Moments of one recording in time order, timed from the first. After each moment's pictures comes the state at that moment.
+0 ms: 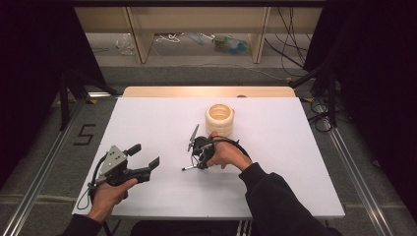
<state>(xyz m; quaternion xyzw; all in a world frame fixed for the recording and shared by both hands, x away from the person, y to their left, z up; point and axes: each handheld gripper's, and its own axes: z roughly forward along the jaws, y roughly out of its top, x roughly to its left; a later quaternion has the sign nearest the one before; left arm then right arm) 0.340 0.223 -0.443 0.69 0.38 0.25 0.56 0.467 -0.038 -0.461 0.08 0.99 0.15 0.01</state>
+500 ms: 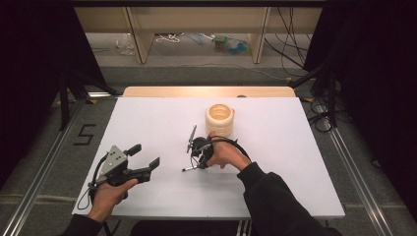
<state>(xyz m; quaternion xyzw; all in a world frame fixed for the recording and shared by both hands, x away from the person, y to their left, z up) 0.340 0.222 -0.443 0.69 0.38 0.26 0.56 0.465 -0.034 -0.460 0.07 0.99 0.13 0.01</state>
